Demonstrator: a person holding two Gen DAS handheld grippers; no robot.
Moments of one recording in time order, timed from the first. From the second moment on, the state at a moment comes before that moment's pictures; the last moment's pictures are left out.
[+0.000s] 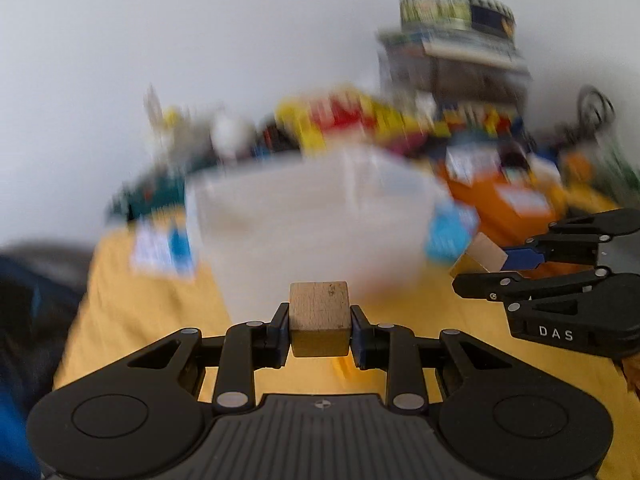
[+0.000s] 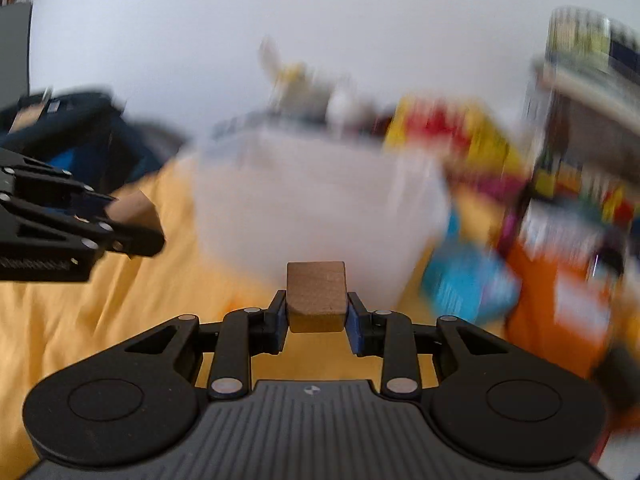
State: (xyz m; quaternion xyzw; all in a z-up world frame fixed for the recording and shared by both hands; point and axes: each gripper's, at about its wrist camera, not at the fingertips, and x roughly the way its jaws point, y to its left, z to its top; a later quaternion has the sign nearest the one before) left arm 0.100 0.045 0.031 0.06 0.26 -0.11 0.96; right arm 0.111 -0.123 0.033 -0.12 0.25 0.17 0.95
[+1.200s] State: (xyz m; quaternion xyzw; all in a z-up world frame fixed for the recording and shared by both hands) left arm 0.140 -0.035 -0.083 0.22 0.34 -0.14 0.91; right arm 0.068 -0.152 -0.038 -0.08 0.36 0.11 0.92
